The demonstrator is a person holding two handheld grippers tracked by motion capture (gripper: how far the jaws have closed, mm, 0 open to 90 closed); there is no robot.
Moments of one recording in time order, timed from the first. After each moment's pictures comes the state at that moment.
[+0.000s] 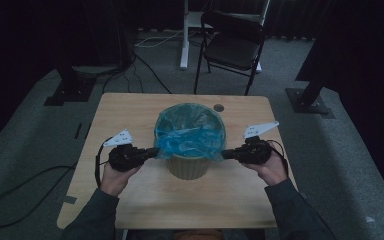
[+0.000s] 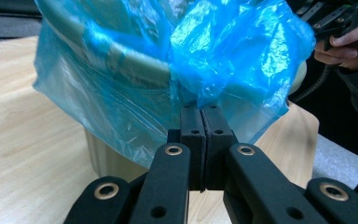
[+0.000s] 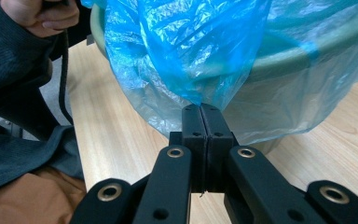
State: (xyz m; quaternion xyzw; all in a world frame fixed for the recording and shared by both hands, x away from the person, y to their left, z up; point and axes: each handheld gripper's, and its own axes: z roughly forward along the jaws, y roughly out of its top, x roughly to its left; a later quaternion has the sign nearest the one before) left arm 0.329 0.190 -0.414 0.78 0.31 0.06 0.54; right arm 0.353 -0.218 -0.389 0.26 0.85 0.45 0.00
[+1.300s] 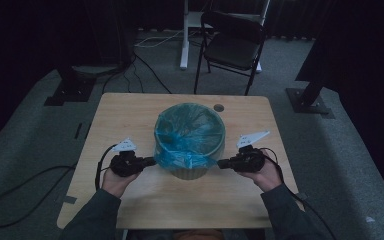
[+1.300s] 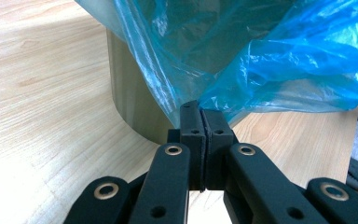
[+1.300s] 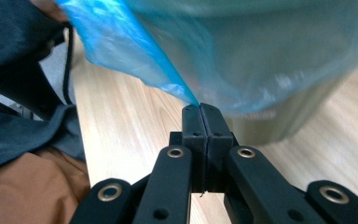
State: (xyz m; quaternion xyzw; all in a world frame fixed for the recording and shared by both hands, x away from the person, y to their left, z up) left arm 0.334 0.196 -0.456 0.81 0.36 0.06 0.47; right arm 0.350 -0.210 -0.424 0.25 0.87 0.43 -0.02
